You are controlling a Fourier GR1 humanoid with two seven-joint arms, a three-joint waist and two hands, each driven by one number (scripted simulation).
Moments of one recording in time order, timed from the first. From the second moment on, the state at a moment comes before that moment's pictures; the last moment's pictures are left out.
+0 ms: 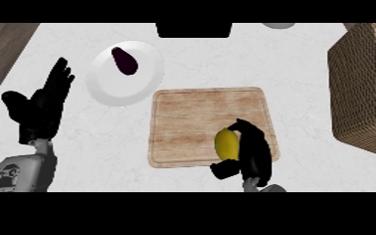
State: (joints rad) left arm -0.19 0.24 0.12 -1.48 0.00 0.08 0.16; right arm -0.07 -0.02 0.49 -1.48 0.85 -0.29 0.85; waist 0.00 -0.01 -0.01
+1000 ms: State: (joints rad) left arm -0.17 0.22 0.13 -1.49 -0.01 0.09 0.16; right arm 0.26 -0.38 0.62 -1.64 0.49 -0.31 -0.05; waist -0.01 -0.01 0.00
